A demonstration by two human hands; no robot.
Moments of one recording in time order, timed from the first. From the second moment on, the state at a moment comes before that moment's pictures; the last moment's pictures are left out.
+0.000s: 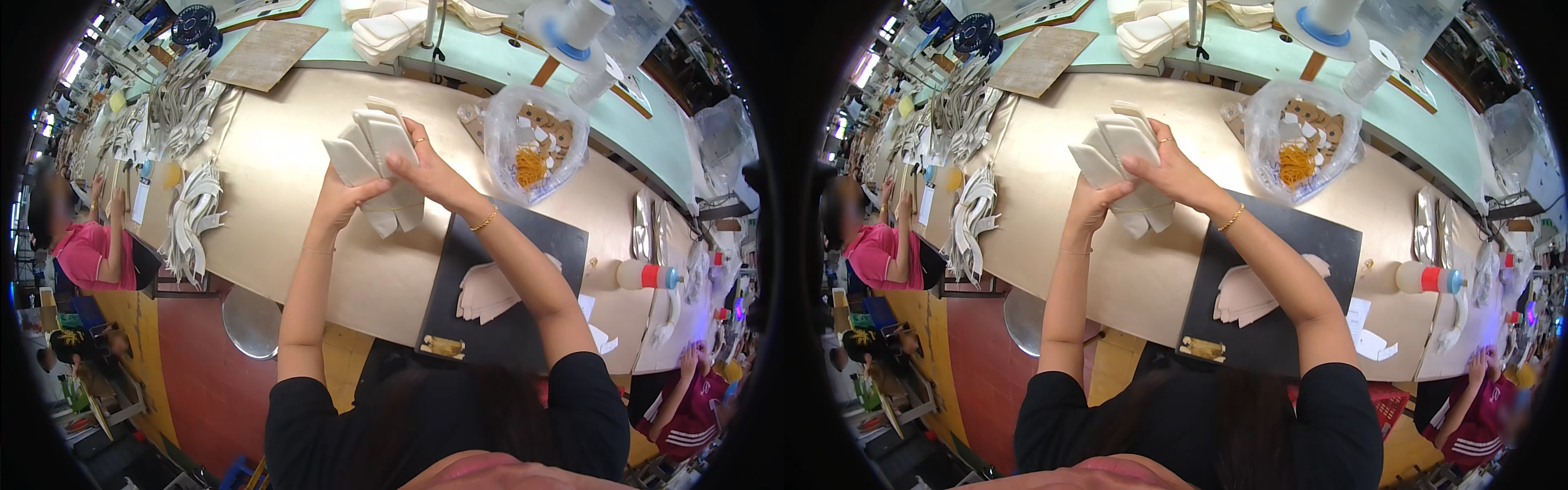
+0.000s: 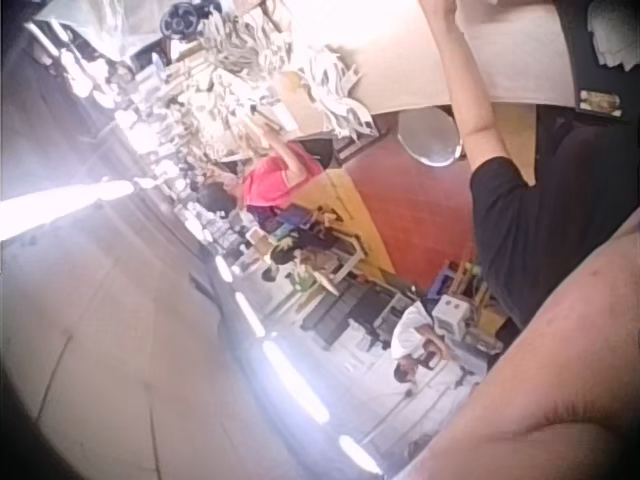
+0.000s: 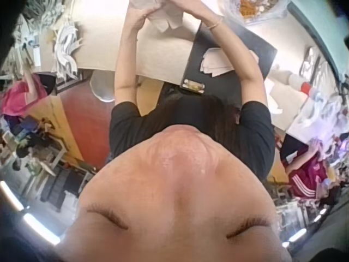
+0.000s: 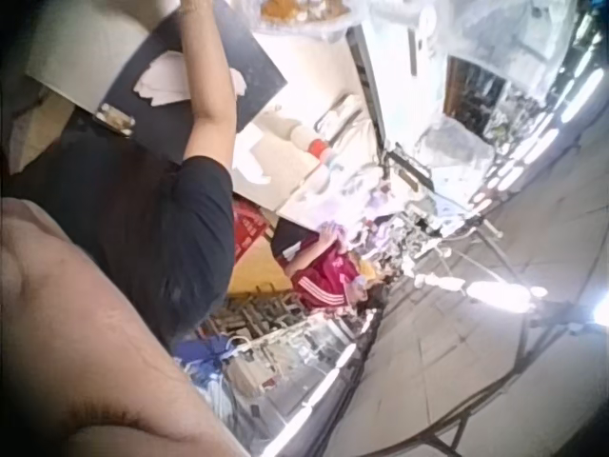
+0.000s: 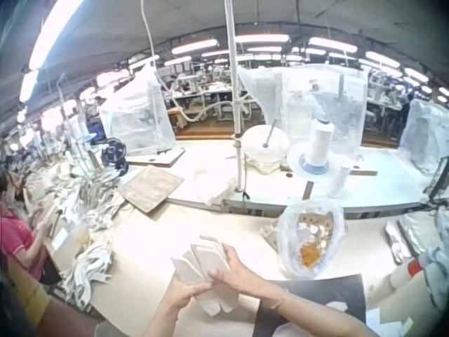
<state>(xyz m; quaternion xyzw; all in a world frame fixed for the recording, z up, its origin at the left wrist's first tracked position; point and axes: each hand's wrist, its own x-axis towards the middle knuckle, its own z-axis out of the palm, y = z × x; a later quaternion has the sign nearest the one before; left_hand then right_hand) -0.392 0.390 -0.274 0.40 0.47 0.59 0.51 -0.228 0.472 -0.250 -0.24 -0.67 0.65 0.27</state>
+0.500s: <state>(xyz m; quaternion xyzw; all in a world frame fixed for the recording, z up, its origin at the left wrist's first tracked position) -0.254 0.286 -0.293 0.10 0.28 0.59 0.75 -0.045 0.332 -0.184 -0.21 -0.89 0.15 0.37</state>
